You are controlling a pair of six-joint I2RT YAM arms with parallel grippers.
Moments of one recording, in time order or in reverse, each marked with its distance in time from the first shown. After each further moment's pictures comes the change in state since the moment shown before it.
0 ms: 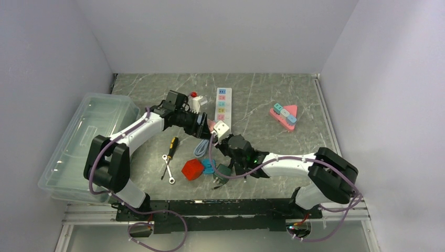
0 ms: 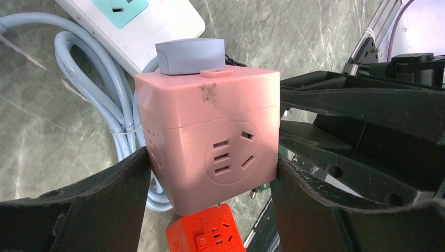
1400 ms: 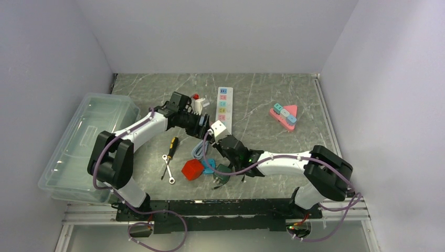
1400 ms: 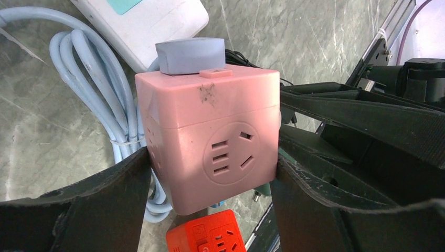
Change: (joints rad) left arm -0.013 0.047 -0.009 0.010 -0.031 -0.031; right arm 0.062 0.069 0.083 -0.147 0.186 0.072
